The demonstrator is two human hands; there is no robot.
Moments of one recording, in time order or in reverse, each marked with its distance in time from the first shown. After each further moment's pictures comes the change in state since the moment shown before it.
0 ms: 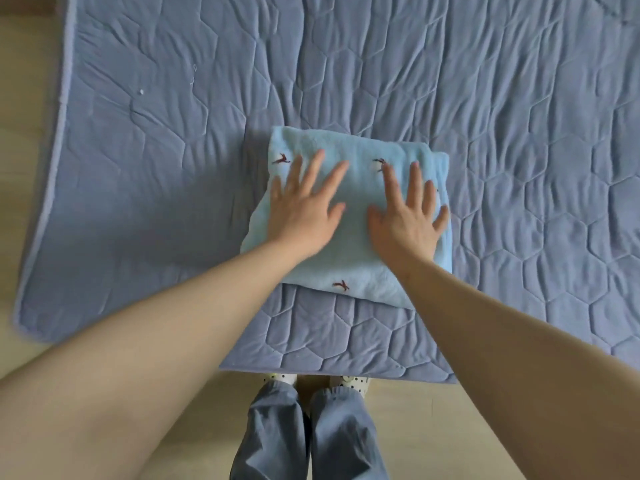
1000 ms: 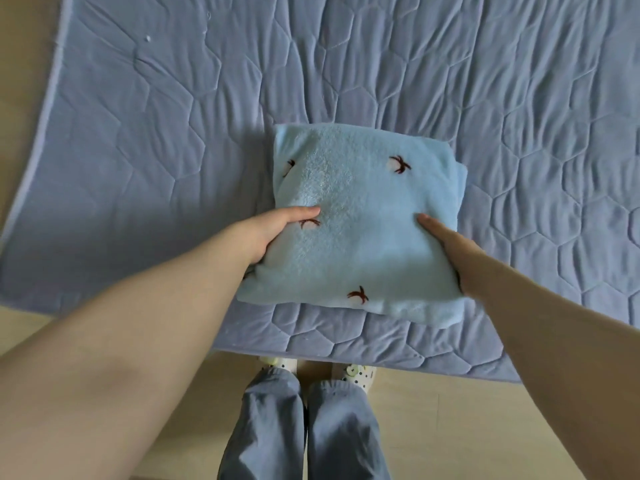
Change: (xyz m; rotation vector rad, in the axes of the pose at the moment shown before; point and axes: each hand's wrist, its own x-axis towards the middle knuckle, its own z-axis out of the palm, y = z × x) left_hand -0.037 -0.080 0.048 -1.239 -0.651 -0.798; right_hand -0.016 0.077 0.030 0.938 -0.470 0.746
